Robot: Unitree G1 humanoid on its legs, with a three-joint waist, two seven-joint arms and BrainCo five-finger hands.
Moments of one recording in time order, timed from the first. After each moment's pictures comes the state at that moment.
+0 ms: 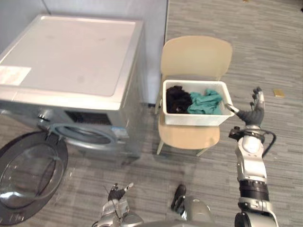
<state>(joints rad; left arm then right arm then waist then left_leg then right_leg) 0.06 -0.03 0.21 0.87 -0.16 -0.04 0.14 -0.31 -0.22 -0.21 0.07 -0.09 -0.03 -0.28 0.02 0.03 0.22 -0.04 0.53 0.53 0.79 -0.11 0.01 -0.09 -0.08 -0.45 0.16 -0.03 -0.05</state>
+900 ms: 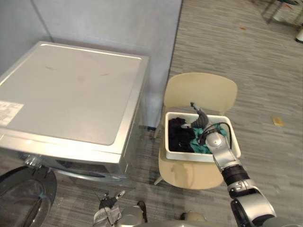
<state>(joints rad) 0.06 0.03 0.24 0.98 -0.17 -0.05 0.13 -0.46 -0.22 0.12 0.57 -0.34 0.03 -0.01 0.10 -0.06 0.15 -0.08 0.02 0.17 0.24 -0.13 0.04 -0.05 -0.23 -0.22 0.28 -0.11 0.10</state>
